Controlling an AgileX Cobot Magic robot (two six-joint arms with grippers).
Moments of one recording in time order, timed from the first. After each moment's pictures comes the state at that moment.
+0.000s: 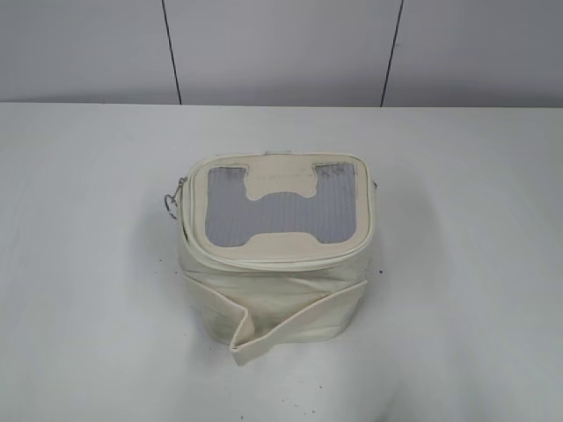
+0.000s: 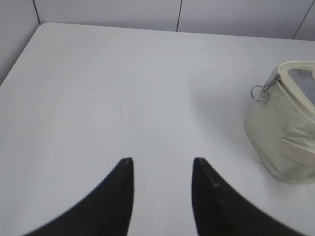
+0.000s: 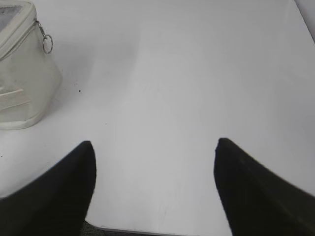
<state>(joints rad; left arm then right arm) -0.03 -0.01 -0.54 -0.09 1.05 -0.04 0.04 -0.01 -0.50 0.07 1.05 -0.08</state>
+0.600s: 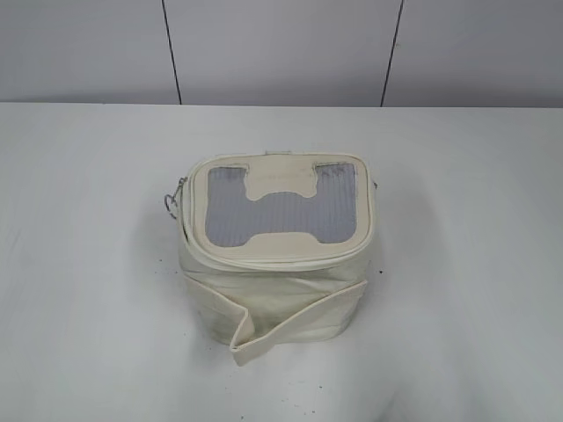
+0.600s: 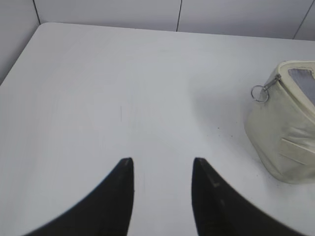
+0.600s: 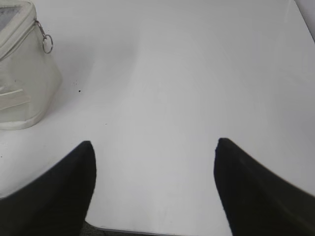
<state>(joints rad) -0.03 -0.01 -0.54 -0.09 1.05 -0.04 0.04 -0.01 -0.50 0.07 1.05 -0.08</state>
